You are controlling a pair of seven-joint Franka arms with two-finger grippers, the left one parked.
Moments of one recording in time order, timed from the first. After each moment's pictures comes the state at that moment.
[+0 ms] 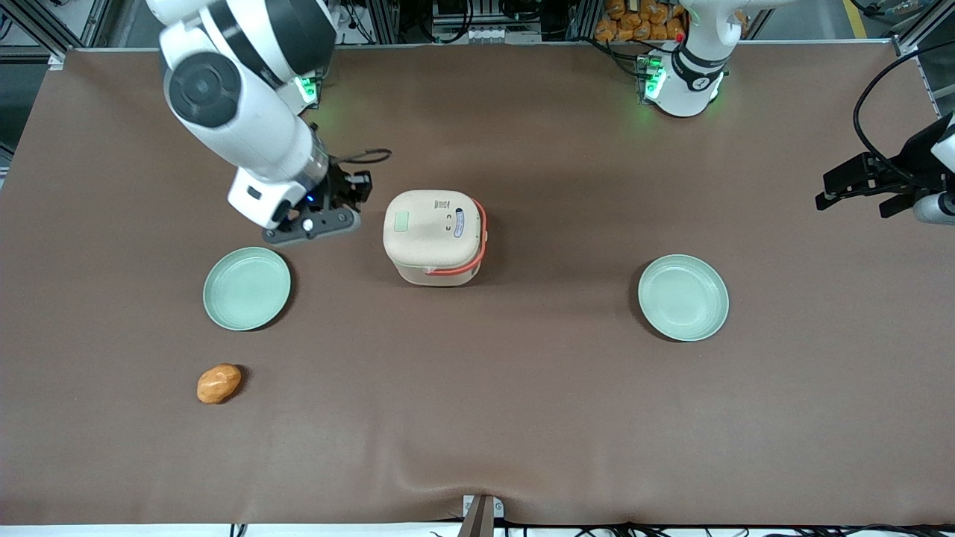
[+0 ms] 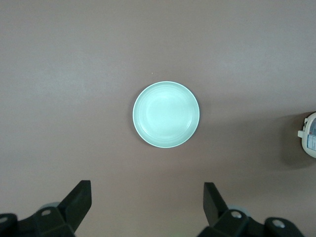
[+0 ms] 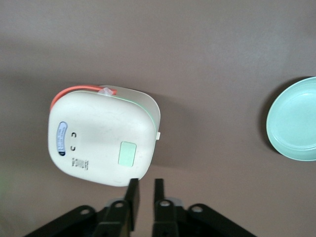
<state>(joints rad) 0.51 0.21 -0.02 -1.59 0.16 1.69 0.29</state>
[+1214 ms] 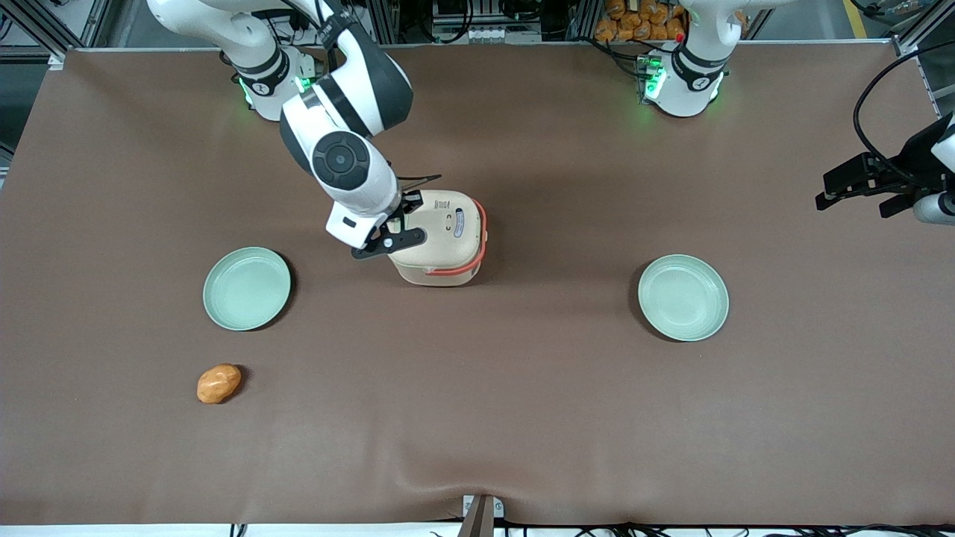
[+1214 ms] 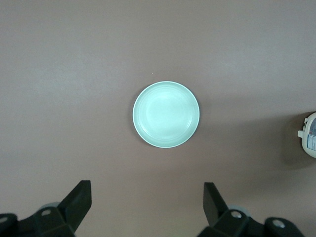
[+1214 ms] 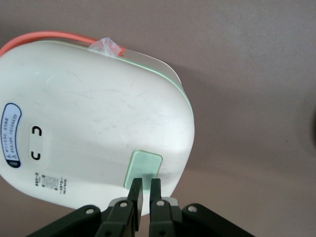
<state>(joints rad) 0.63 0.32 -0.02 -1.75 0.16 1.85 0.29</state>
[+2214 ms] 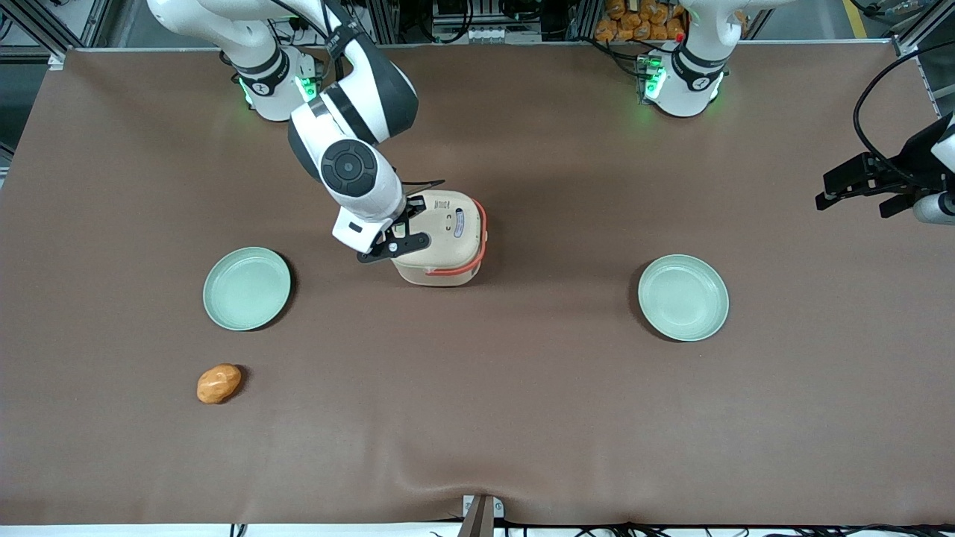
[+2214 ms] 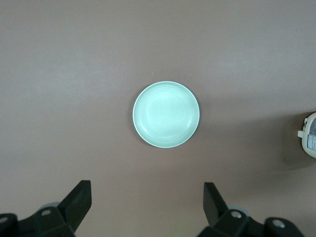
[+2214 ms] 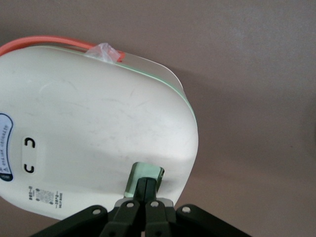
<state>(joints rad) 0.64 0.34 -0.02 -1.75 0.16 1.87 0.29</state>
